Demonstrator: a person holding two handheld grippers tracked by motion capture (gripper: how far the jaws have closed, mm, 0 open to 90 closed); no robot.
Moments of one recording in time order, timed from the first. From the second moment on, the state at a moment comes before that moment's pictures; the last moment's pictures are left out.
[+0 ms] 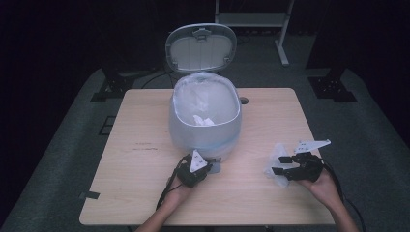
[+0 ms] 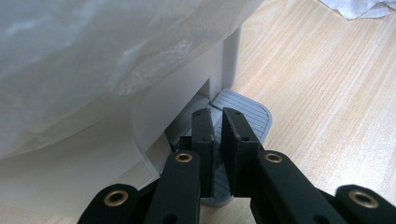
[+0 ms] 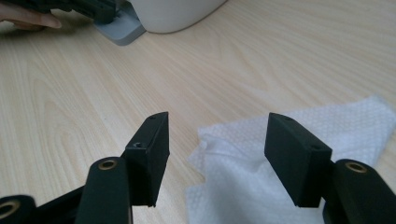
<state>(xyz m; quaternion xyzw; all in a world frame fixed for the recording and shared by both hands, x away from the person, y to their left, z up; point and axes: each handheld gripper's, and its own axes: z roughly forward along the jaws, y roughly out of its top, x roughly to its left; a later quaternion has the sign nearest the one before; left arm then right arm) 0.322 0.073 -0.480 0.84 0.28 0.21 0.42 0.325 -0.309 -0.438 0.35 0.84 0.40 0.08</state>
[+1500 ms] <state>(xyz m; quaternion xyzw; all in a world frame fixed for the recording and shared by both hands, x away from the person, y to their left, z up) 0.321 0.074 -0.481 0.84 0.28 0.21 0.42 0.321 -0.305 -0.474 0.36 0.85 0.36 0.11</state>
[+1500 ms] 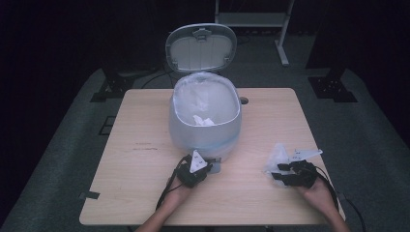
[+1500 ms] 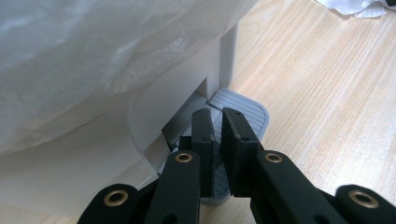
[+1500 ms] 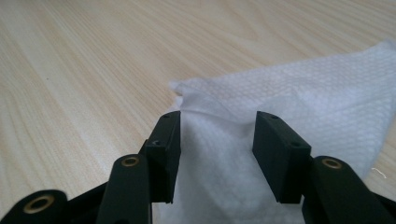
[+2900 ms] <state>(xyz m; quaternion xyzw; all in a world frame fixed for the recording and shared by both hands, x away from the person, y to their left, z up) 0.321 0.074 -0.480 0.84 0.27 0.21 0.42 0.318 -0.288 -0.424 0.32 0.86 0.40 0.03</state>
